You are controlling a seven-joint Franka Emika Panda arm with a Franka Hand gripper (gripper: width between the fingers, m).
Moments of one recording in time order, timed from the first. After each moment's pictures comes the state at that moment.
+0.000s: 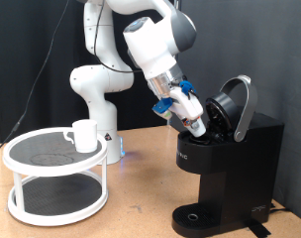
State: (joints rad) arm 0.16 -0.17 -0.09 -2.40 0.69 2.37 2.07
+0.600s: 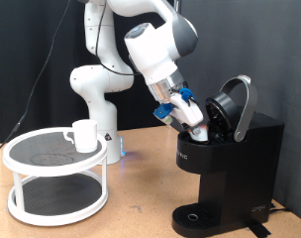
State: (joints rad) arm 0.16 -0.15 -0.08 -2.40 0.70 2.38 2.07
